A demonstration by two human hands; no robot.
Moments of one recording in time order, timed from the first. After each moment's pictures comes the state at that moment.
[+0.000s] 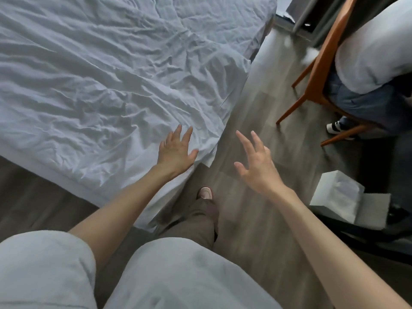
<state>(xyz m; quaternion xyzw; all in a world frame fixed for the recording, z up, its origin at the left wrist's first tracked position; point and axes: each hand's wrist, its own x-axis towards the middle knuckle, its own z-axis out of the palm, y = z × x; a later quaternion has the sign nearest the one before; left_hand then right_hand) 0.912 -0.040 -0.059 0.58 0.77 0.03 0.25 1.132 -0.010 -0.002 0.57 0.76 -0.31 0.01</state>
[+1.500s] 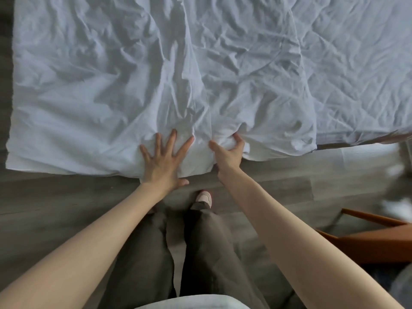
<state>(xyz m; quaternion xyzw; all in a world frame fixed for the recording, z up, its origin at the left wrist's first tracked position) 1.014 0.131 -0.209 0.23 0.94 0.00 0.26 1.030 0.289 -0.197 0.53 0.54 -0.66 0.02</state>
